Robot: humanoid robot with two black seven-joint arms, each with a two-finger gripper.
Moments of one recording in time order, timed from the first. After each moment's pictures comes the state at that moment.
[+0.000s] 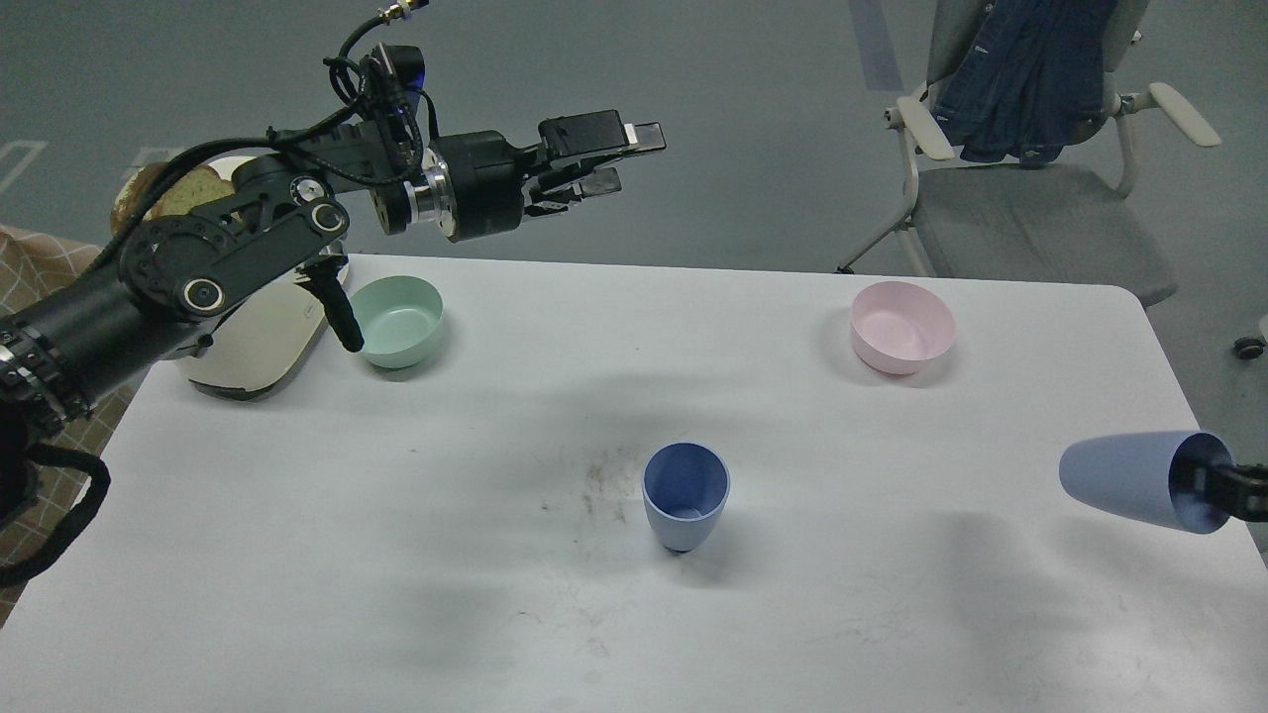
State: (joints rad) left arm -1.07 0.43 -0.46 -0.96 0.98 -0.49 -0.34; right arm 1.06 -1.37 -0.13 1.45 -1.39 0.21 0.49
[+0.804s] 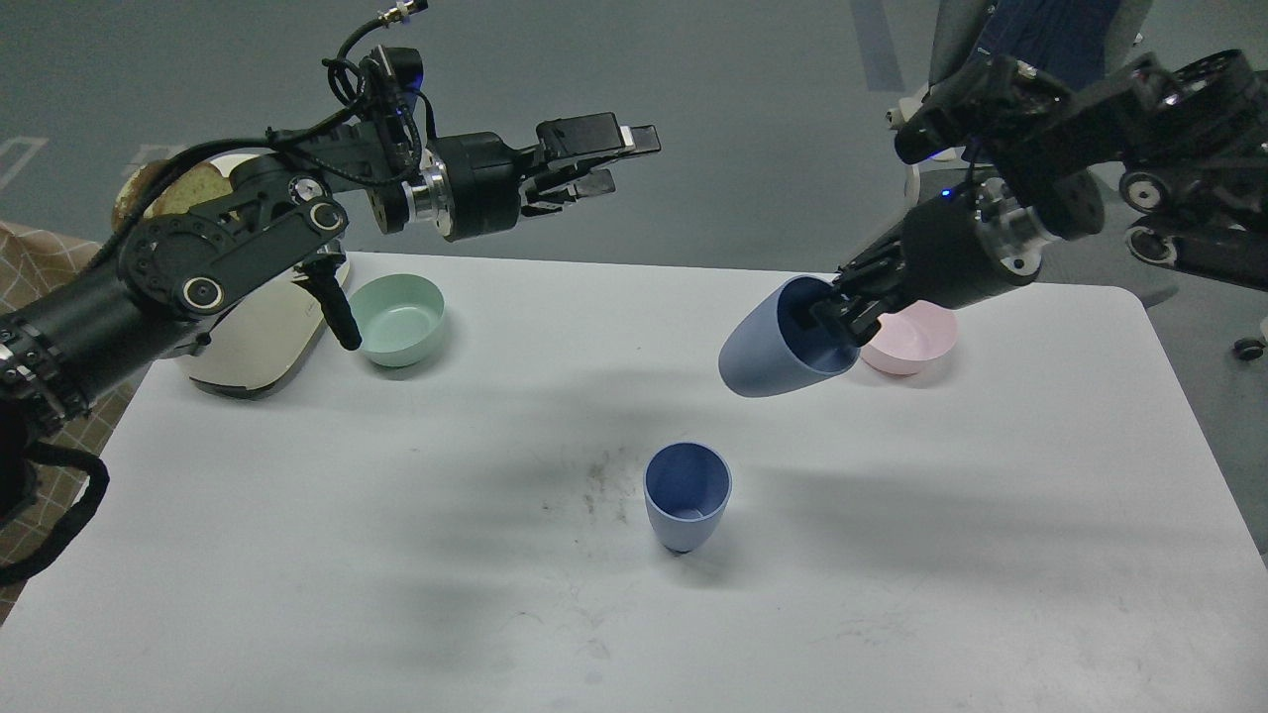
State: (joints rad) left arm -1.07 0.43 -0.45 -0.95 0.98 -0.49 -0.33; right arm 1.91 -0.44 -0.65 1.31 -1.26 0.40 0.49
